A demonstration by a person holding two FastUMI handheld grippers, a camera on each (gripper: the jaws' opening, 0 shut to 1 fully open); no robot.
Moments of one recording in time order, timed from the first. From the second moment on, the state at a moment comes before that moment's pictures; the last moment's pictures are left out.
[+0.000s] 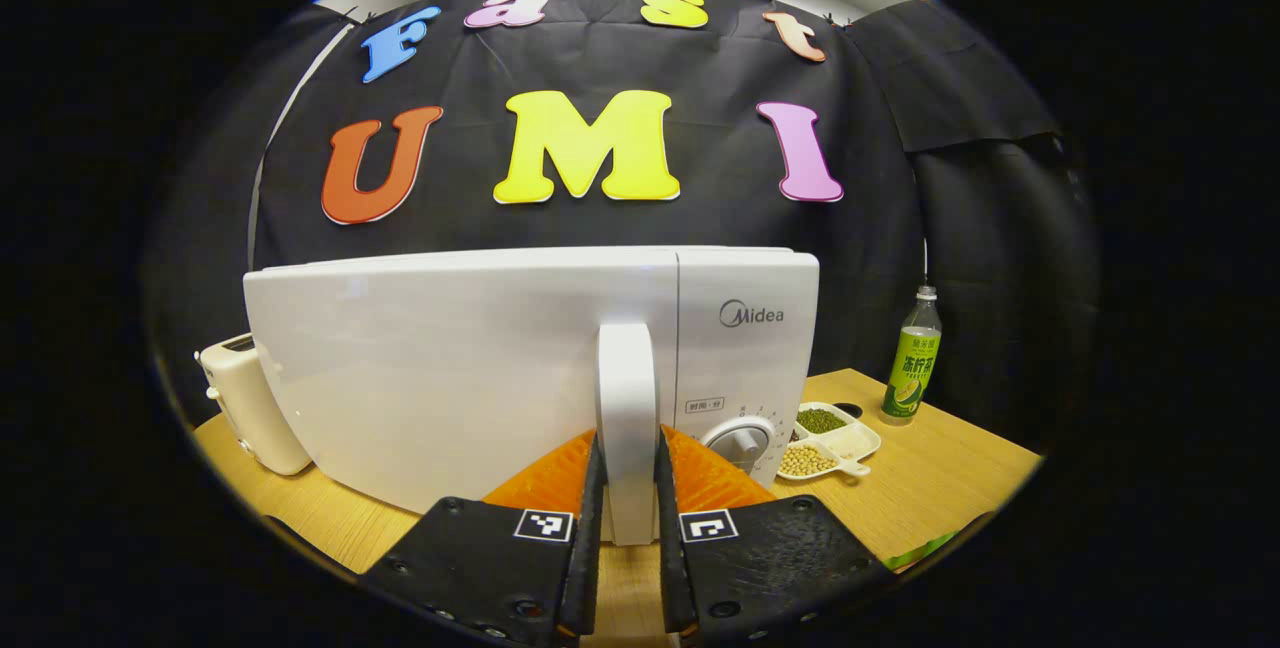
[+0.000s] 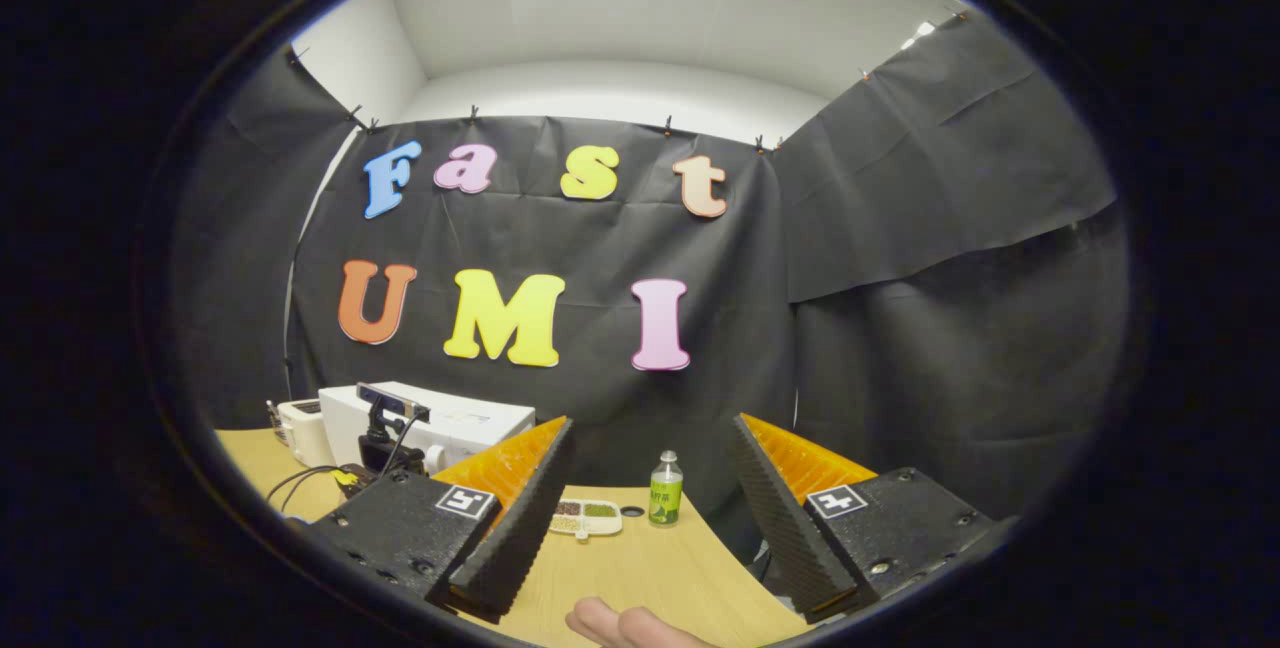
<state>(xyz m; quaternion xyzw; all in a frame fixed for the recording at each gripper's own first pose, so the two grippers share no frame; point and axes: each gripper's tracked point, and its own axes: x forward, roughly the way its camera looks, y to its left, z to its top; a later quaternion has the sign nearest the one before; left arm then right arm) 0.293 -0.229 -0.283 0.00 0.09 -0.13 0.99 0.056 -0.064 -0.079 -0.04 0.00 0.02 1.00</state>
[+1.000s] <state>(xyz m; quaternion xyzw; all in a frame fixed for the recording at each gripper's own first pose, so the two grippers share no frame) 0.288 -0.229 -0.284 0.00 0.10 -0.13 0.99 0.072 -0.081 -0.114 -0.03 0.02 0.01 1.00</state>
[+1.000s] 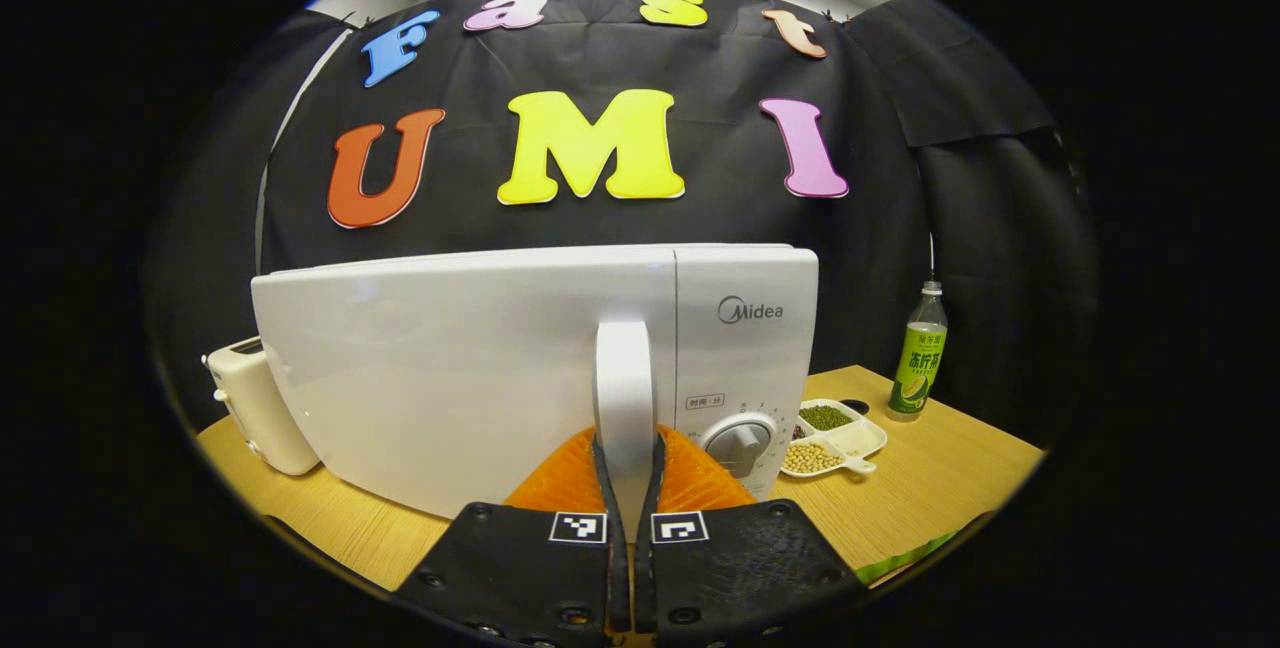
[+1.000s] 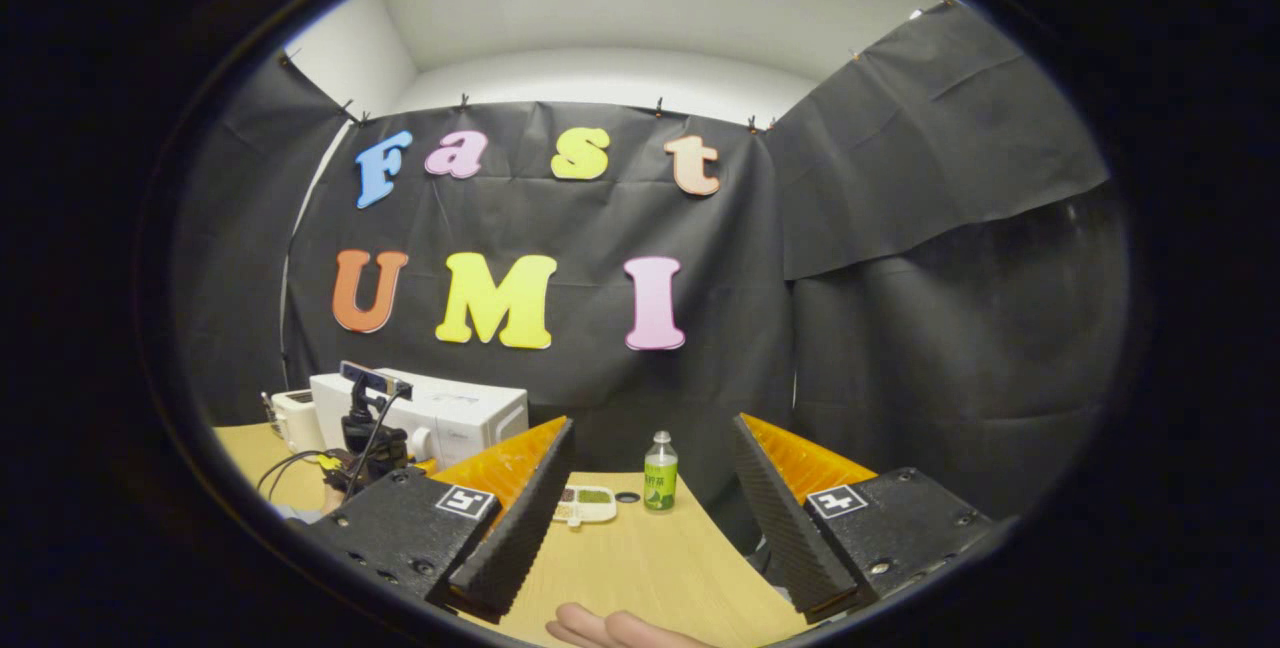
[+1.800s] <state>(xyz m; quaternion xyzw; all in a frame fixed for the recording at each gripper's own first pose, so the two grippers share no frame) 0.170 -0.162 -0.276 -0.01 0.08 -0.21 0.97 0.052 -0.069 -0.126 -0.03 0.04 0.02 1.00</state>
